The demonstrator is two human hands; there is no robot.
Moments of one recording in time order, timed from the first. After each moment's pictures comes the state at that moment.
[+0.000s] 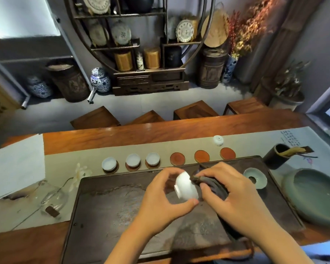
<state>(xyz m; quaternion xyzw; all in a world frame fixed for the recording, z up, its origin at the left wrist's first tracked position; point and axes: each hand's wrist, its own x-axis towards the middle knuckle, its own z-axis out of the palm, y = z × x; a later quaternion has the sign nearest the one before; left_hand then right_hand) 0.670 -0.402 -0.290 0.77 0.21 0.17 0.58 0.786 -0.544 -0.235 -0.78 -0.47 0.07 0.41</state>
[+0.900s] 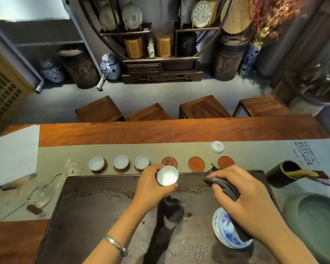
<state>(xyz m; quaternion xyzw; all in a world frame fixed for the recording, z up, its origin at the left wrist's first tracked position) 0.783 -0.363 -0.384 0.79 0.39 0.13 0.45 0.914 -0.558 -0.263 -0.78 -0.47 0.11 0.40</state>
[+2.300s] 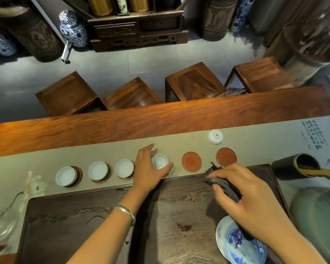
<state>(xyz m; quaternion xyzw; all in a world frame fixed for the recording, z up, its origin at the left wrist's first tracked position) 0.879 -0.286 -0.492 0.81 0.40 0.11 0.42 0.980 -0.504 -0.312 -0.84 -0.40 0.19 0.33</state>
